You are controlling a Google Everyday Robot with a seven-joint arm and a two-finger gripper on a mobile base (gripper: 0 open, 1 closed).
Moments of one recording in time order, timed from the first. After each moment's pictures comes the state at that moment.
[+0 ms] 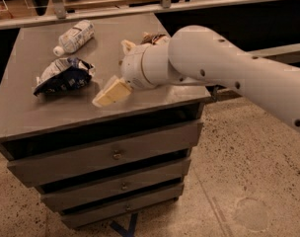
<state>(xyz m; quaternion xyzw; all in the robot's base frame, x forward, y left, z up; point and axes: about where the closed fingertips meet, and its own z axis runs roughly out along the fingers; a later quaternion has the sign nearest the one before) 0.586 0.092 0.902 -0.55 0.64 0.15 0.51</state>
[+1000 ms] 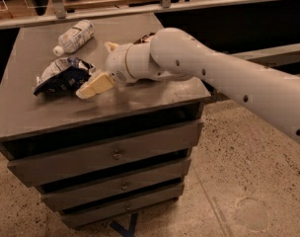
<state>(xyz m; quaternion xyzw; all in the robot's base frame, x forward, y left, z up) 0.636 0.143 0.881 -0.53 0.63 0.24 0.51</state>
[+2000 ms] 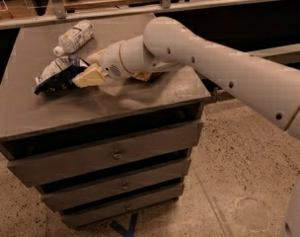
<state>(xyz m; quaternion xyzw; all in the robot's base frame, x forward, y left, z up) 0.632 0.164 0.876 -0.53 0.65 0.30 0.45</state>
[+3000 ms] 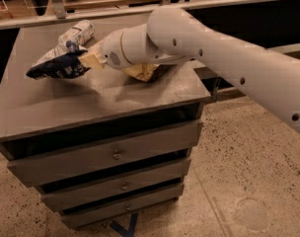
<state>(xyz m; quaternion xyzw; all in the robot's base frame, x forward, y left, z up) 0.633 0.158 0.916 -0.49 0.67 0.30 0.47</state>
